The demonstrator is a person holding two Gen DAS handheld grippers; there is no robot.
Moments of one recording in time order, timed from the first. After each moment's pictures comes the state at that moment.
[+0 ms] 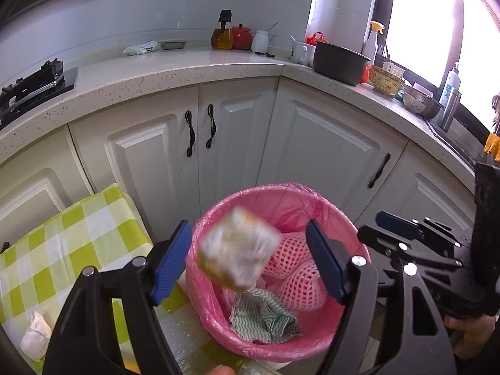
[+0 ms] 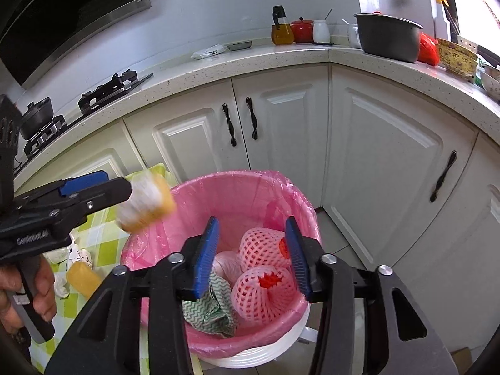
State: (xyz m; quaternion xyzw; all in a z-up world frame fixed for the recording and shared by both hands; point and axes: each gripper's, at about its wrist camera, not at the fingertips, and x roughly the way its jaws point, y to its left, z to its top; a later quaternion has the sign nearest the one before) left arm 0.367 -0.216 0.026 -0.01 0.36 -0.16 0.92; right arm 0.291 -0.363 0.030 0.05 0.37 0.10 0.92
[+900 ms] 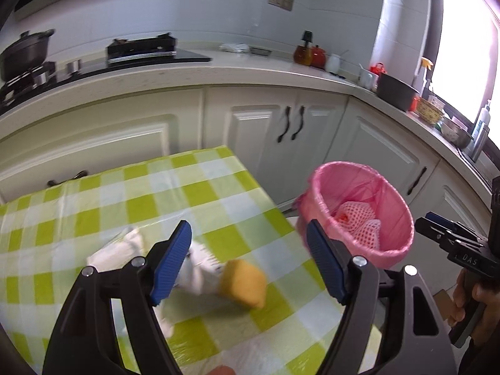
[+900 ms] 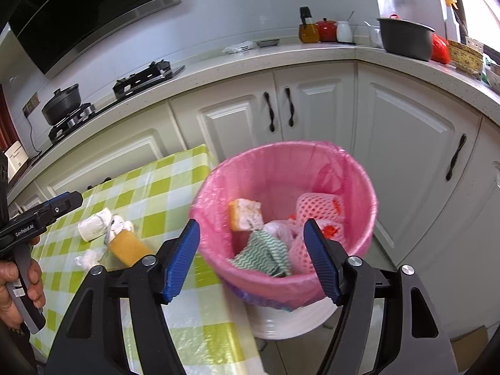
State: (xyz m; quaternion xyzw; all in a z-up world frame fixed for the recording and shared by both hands) left arm 0.224 -0.048 0.021 -0.07 0.34 -0.03 0.94; right arm 0.212 -0.299 0.036 0.05 0.37 0.15 0.91
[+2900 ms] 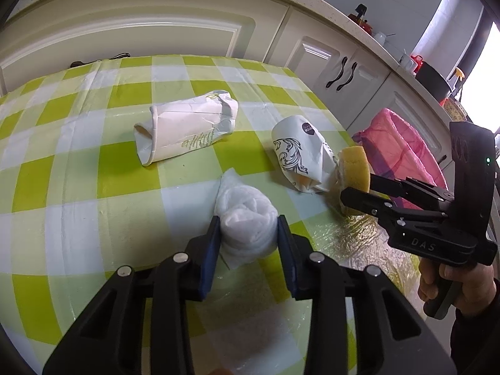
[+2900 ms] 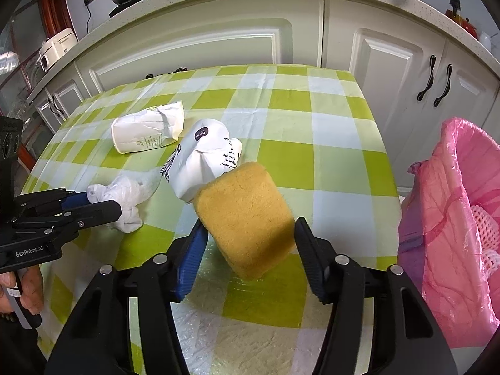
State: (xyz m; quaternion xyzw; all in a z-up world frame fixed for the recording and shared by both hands) left arm 0.184 0.063 -0.101 -0.16 0.44 -0.03 0.88; right arm 0.235 -0.082 -0.066 -0.10 0.46 0.31 0.82
